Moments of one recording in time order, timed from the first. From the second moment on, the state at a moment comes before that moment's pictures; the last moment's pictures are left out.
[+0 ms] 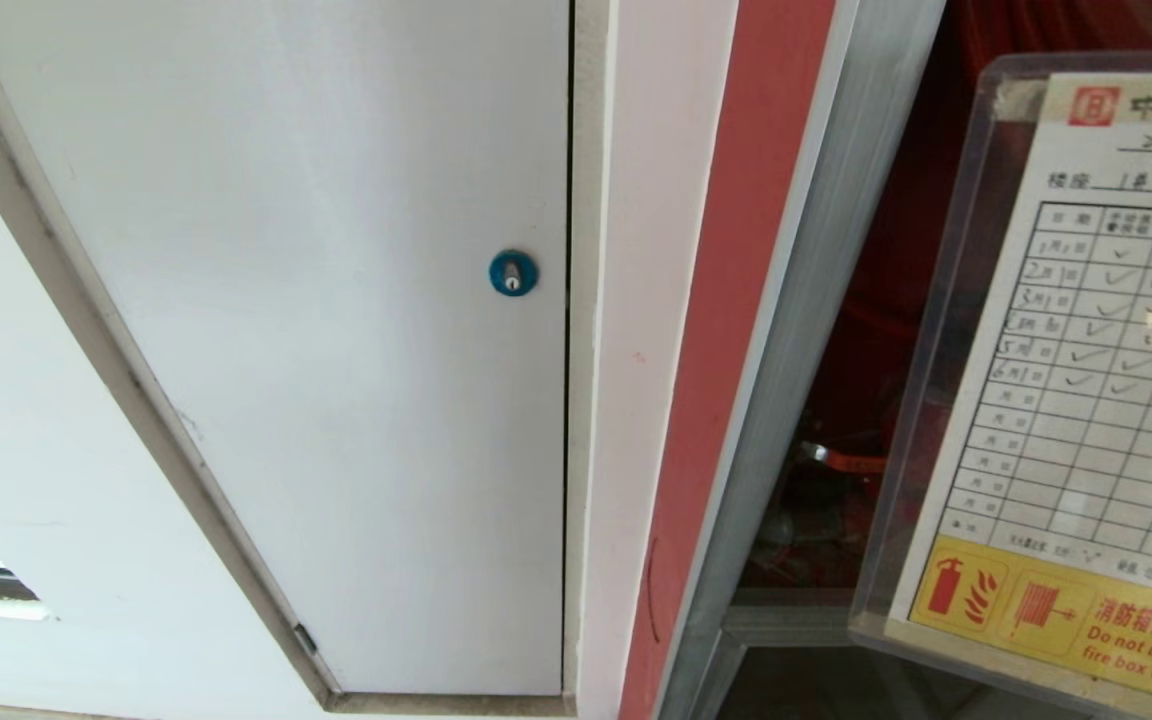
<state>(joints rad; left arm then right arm) 0.01 0.00 0.00 0.00 -0.03 0.02 0.15 0.91 -0.97 0.51 0.94 -0.18</state>
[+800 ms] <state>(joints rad) 0.01 0.00 0.00 0.00 -0.03 0.02 0.57 1.07 -0.94 -0.01 0.93 0.48</state>
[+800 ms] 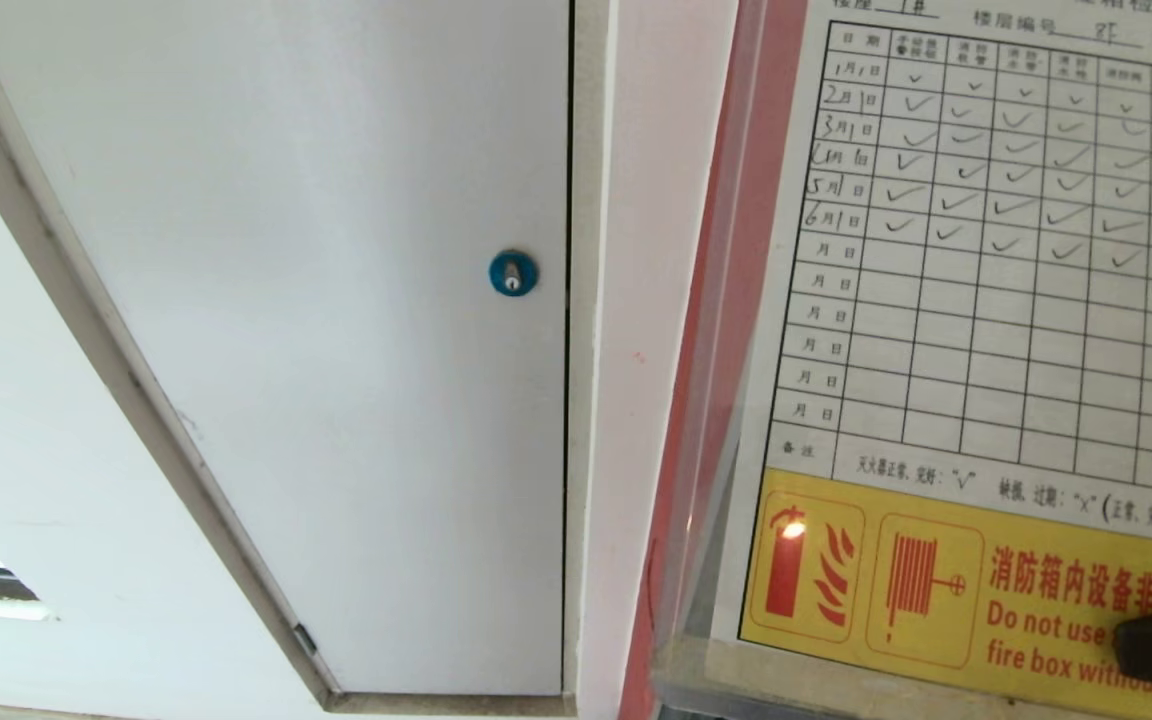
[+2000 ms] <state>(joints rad) 0.01 0.00 0.00 0.00 -0.03 0.02 0.63 1.16 -0.76 -0.08 0.94 0.24</state>
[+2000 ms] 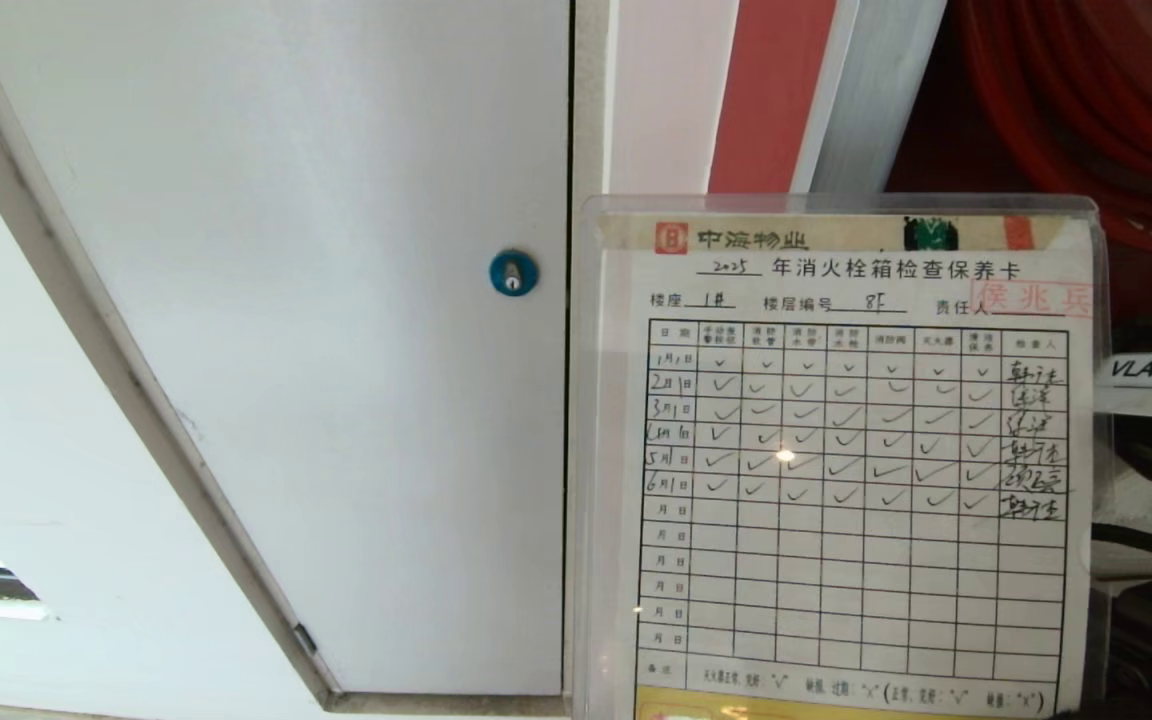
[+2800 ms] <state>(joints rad) 0.01 0.00 0.00 0.00 -0.03 0.02 0.65 1.17 -0.74 -0.08 0.94 0.22</state>
